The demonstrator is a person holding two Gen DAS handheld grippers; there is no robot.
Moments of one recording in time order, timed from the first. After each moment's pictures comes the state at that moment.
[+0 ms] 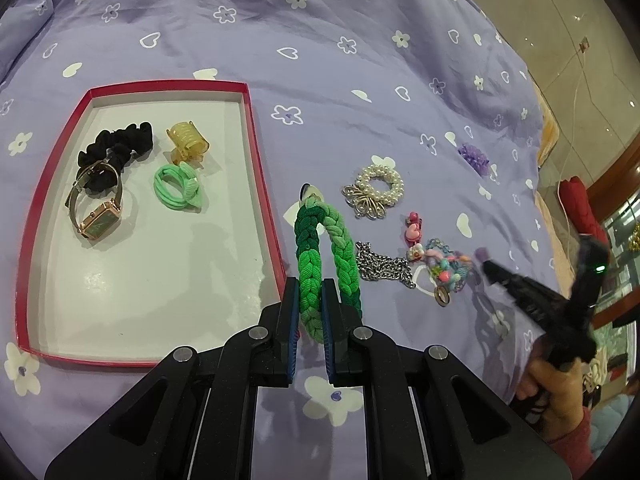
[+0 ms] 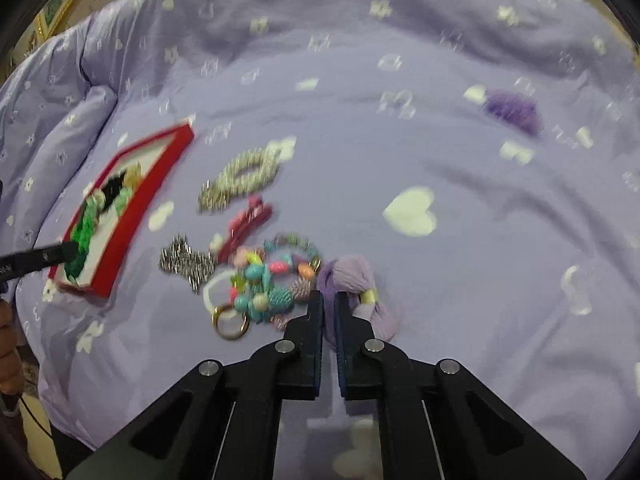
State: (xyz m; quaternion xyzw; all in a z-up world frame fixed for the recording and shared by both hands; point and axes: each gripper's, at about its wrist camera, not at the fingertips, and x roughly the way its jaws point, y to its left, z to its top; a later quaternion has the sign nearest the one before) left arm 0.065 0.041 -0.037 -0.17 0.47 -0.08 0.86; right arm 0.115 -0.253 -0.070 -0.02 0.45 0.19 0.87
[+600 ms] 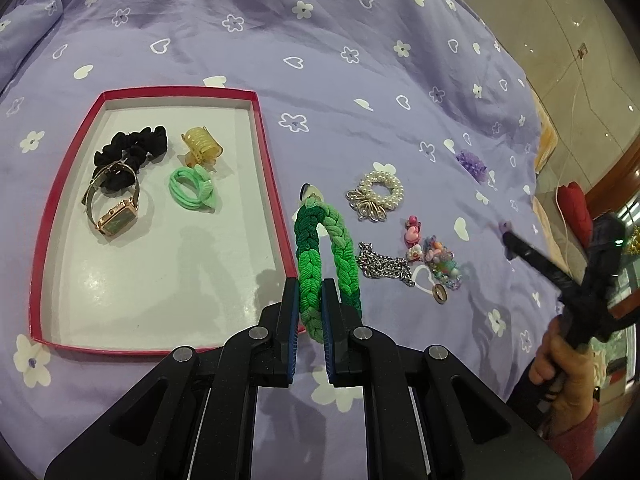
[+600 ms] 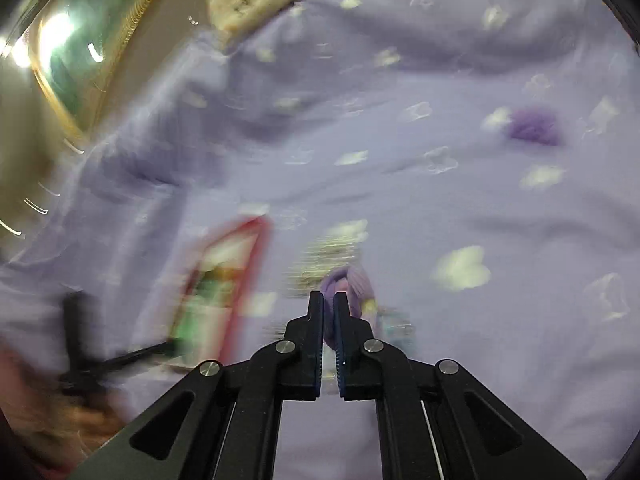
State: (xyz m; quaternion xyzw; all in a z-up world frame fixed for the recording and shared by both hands) left arm 0.053 0.051 -0.030 -0.18 0.46 -0.07 0.87; right arm 0.119 -0.263 -0.020 0.08 0.39 0.22 0.89
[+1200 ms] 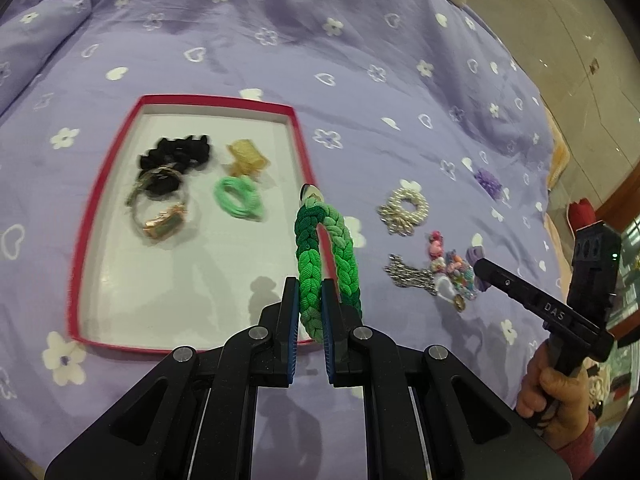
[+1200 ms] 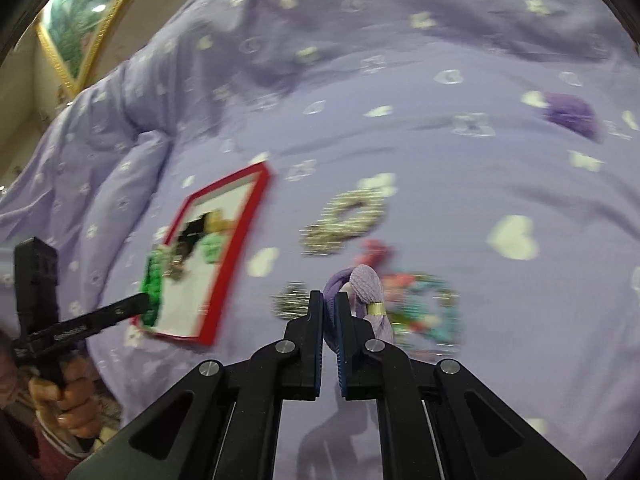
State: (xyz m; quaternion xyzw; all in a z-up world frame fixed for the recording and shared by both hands) left arm 0.037 0.087 -0.025 -0.19 0.44 -0.03 0.88; right arm 0.112 -0.195 -0.044 0.08 0.44 0.29 0.84
